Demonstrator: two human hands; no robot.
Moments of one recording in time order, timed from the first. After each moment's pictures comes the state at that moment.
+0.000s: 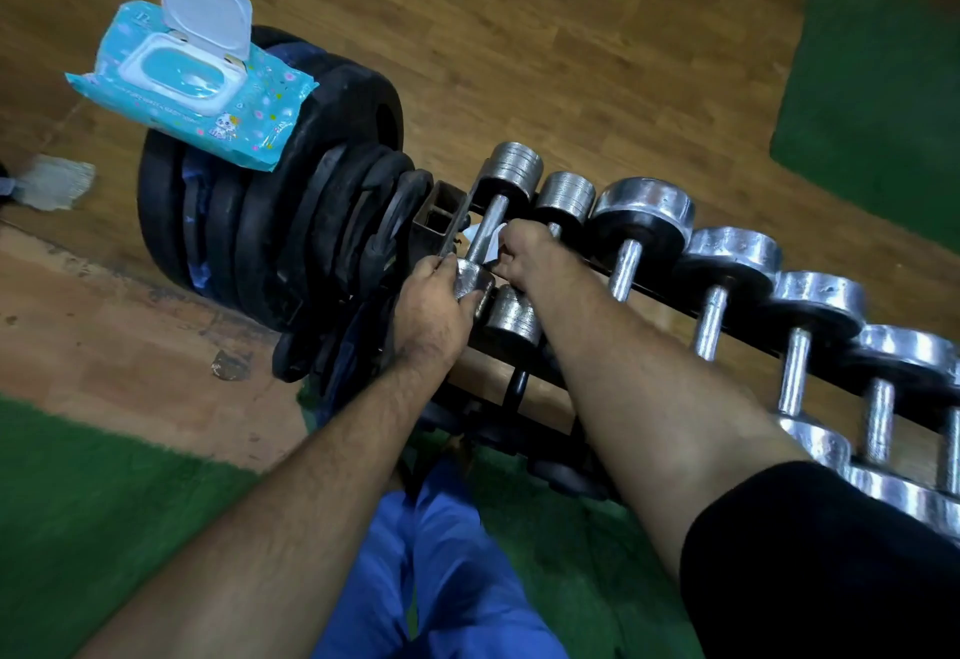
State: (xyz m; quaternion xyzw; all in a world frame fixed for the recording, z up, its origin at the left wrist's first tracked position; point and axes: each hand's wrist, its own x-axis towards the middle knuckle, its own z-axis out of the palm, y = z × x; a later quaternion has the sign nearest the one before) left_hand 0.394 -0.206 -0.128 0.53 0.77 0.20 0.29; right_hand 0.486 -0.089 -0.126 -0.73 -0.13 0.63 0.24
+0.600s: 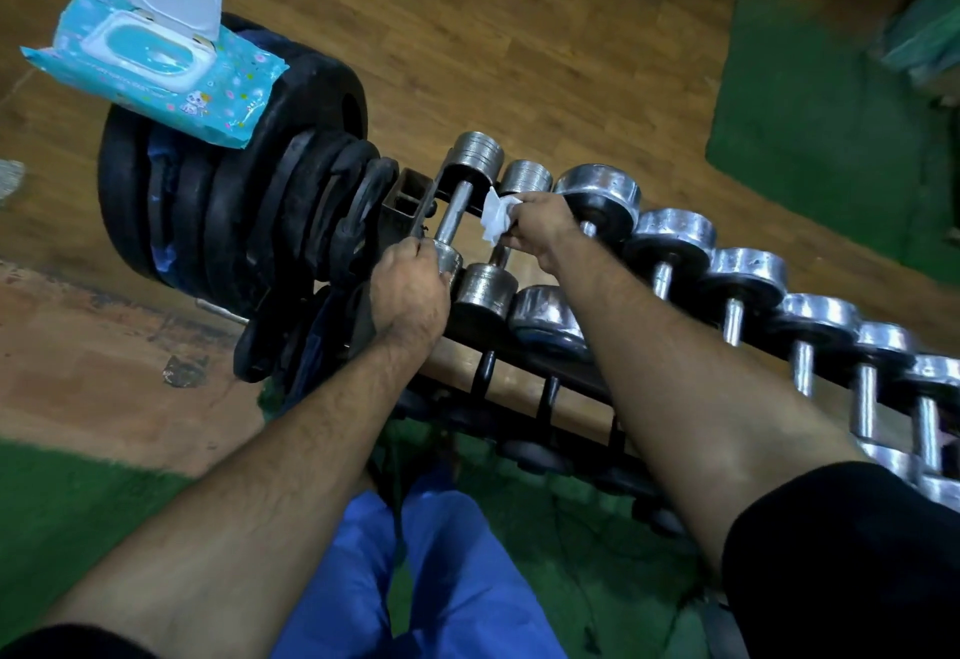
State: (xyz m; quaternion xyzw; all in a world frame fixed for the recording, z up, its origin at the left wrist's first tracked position) left_hand 0.403 -0.214 -0.115 0.60 0.77 0.13 0.18; right_hand 0.545 -0.101 -0.087 -0.71 -0.35 0.56 0.23
